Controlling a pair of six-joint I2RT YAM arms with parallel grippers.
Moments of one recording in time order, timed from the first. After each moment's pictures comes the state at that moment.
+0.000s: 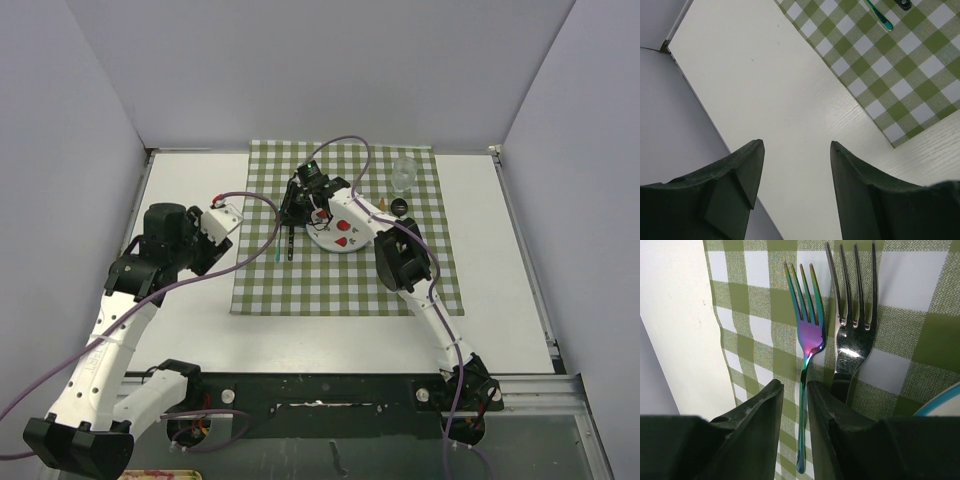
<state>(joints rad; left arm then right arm) -0.24 0.95 1.05 -0.79 0.03 0.60 0.61 2.64 2.34 -0.58 -0.28 0.82</state>
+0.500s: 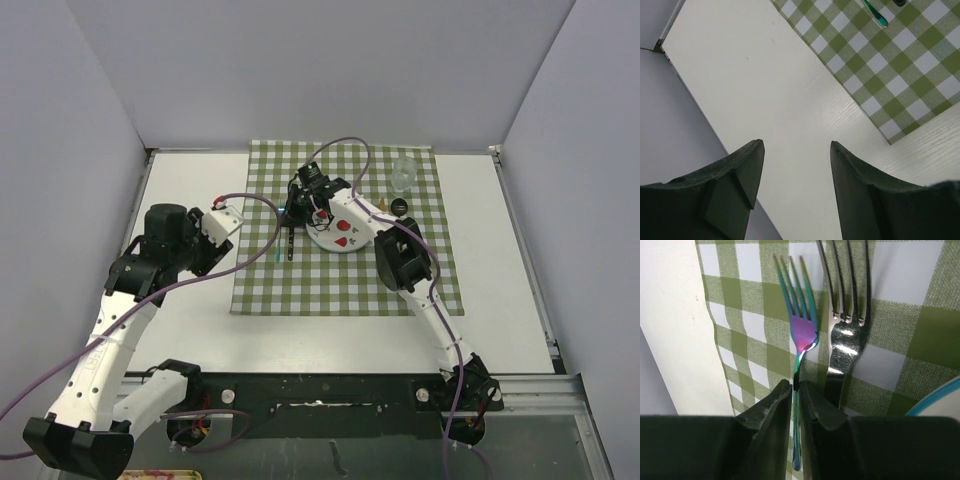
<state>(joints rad) -0.25 0.95 1.05 -0.81 0.04 0.61 0.61 2.63 2.33 -0.58 -0.29 0.82</state>
